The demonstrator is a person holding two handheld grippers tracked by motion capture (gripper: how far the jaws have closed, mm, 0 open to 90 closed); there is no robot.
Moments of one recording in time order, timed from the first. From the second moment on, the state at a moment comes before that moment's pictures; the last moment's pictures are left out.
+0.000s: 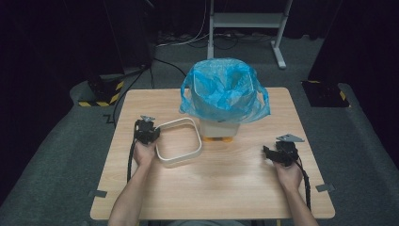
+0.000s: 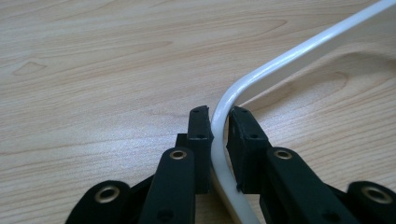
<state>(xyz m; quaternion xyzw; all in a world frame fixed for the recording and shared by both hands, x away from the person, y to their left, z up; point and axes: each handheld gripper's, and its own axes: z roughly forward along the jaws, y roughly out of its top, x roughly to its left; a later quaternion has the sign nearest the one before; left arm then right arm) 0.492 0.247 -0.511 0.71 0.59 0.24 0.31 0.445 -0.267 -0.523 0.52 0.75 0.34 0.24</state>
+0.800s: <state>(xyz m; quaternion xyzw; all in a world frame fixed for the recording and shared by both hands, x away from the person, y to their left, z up) 0.464 0.249 -0.470 0.73 0.56 0.24 0.31 0.445 -0.267 -0.523 0.52 0.75 0.33 0.24</state>
